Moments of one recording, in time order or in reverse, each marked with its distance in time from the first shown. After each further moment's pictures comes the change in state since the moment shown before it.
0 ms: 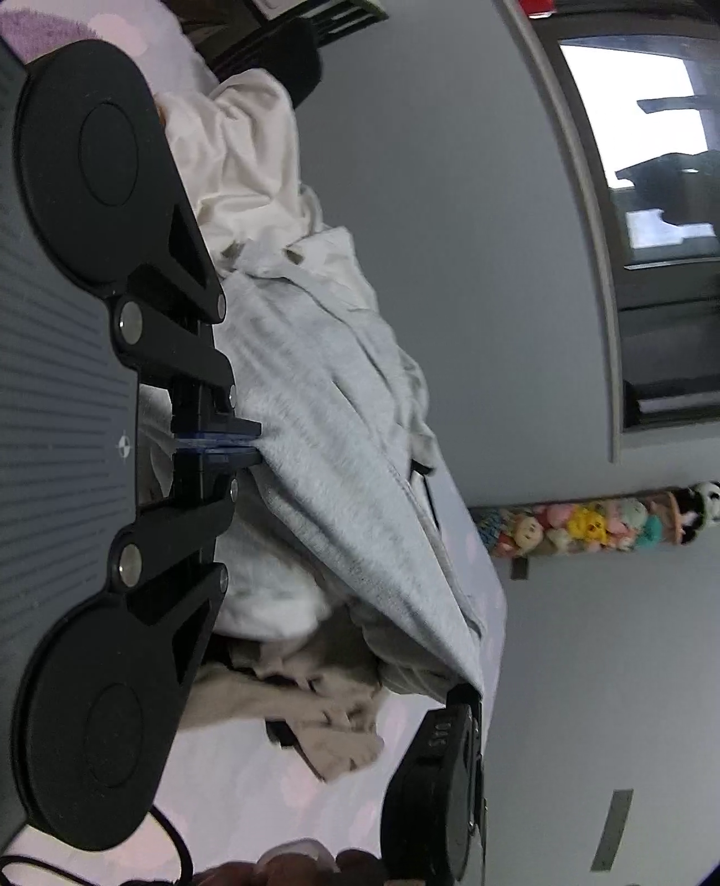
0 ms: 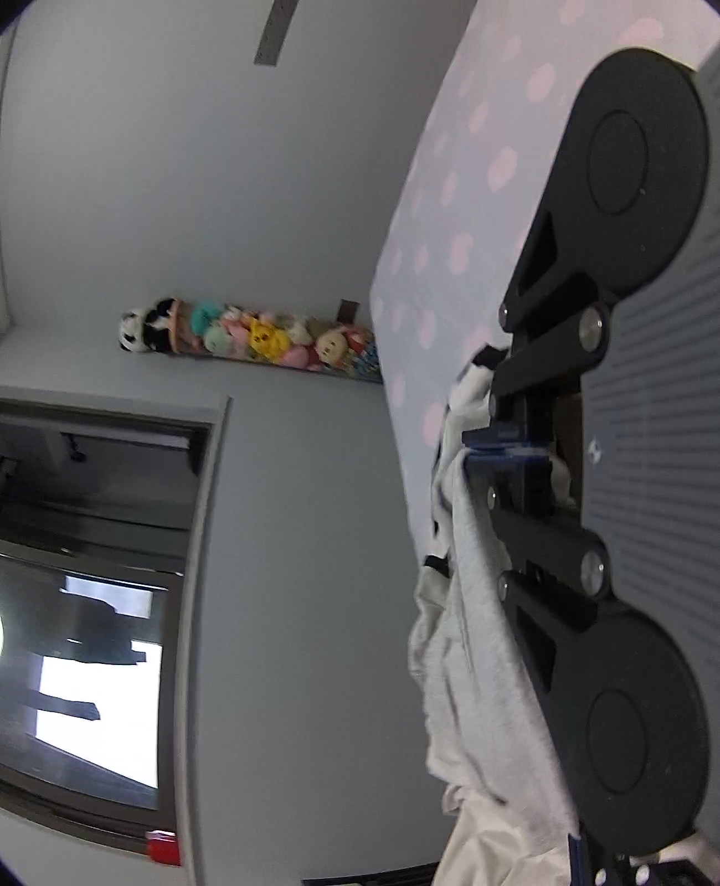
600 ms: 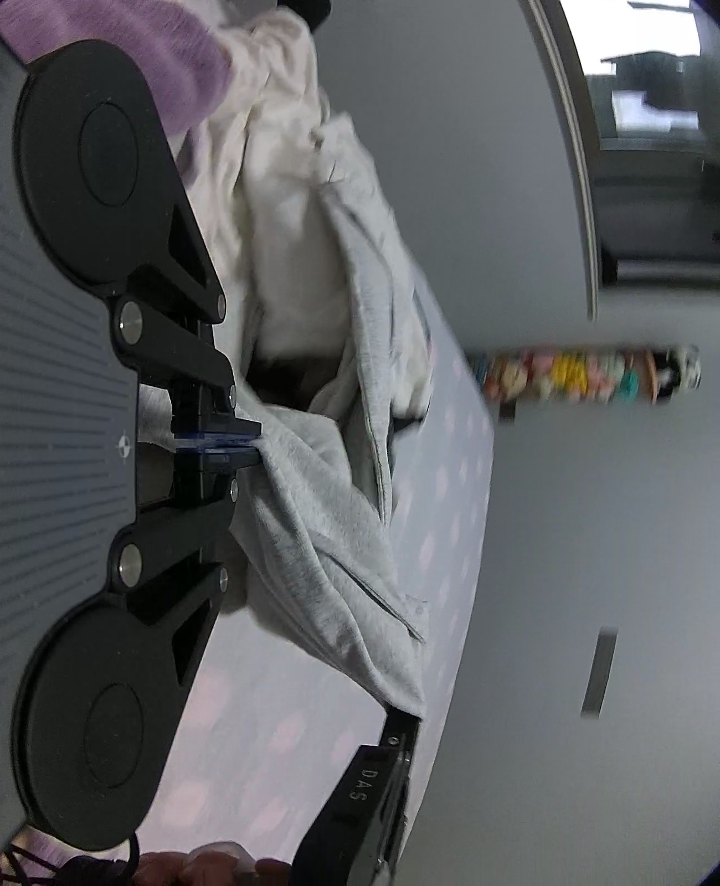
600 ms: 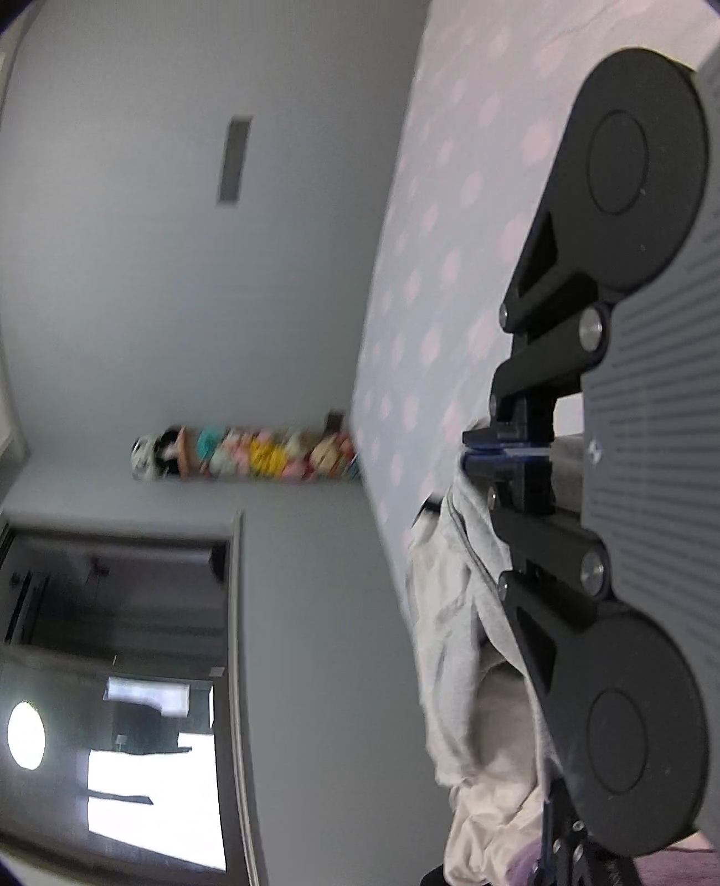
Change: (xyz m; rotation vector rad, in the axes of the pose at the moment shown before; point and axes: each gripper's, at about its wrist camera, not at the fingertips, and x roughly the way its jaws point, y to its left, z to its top) left arm -0.154 -0.066 -0.036 0.075 0.001 -0.355; right arm -0.250 -0.089 -0.039 0.150 0.021 -0.210
